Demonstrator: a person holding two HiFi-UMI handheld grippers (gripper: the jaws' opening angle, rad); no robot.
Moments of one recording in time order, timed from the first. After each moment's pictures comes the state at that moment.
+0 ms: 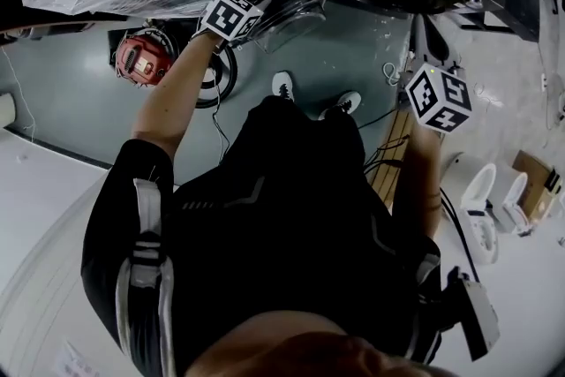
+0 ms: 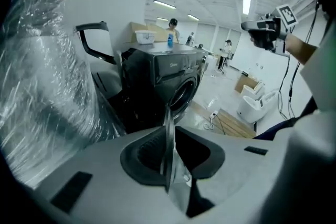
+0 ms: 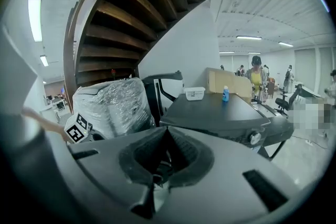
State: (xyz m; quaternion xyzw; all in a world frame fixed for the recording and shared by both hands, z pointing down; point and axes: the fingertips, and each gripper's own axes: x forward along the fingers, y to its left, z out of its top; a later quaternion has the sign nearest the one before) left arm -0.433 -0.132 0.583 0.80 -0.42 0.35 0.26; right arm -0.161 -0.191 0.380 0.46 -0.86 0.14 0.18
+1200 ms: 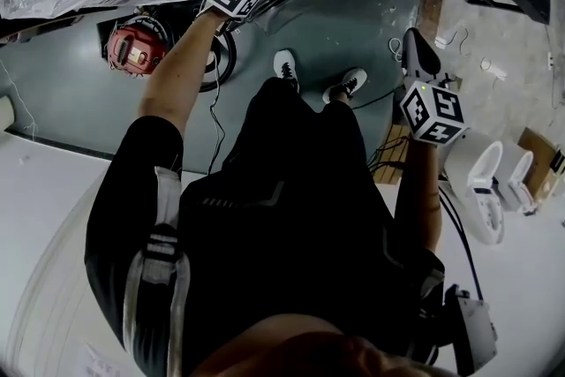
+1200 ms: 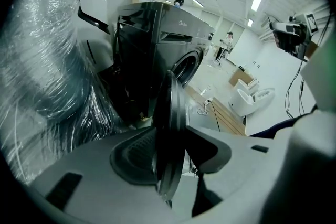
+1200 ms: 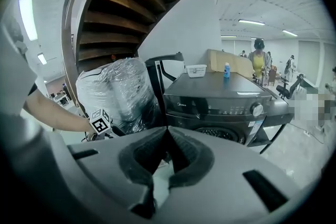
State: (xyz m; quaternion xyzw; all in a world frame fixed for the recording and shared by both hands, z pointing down) left arm -0.447 -0.125 0.716 0.77 -0.37 0.39 0.33; right arm -0.158 -0.138 0.462 0.44 -0.84 0.20 0.24
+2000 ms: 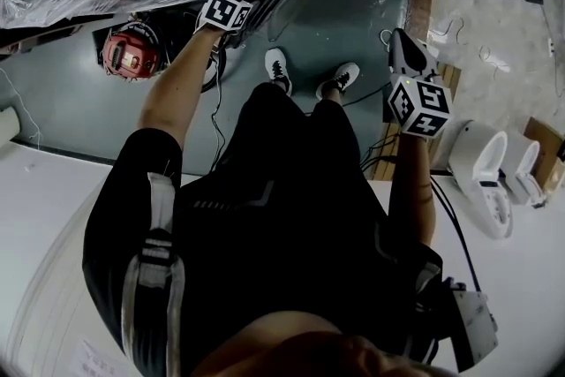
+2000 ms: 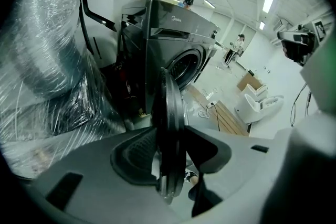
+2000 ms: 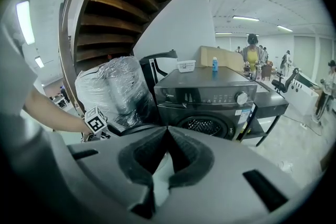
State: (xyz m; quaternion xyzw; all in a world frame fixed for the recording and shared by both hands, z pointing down) left arm -0.391 -0.094 0.715 0.74 -0.41 0.39 0.36; right arm -0.084 -0.111 0.482 0.45 -0.83 0.22 0.25
